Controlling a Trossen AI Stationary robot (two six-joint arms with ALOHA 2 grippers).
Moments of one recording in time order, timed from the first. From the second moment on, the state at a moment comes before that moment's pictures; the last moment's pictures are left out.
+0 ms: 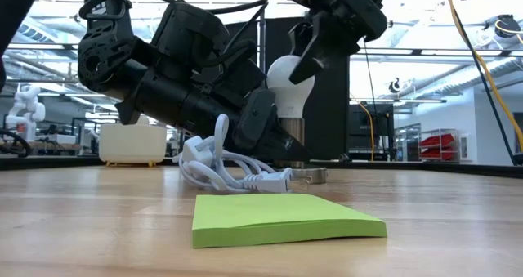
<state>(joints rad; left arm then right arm) -0.16 2.09 0.79 0.91 -0.32 -0.25 0.14 1.64 1.10 -0.39 0.14 -0.19</state>
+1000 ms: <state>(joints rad) -0.16 2.09 0.79 0.90 -0.35 -0.25 0.15 1.65 1.24 -0.50 0.24 -0.21</state>
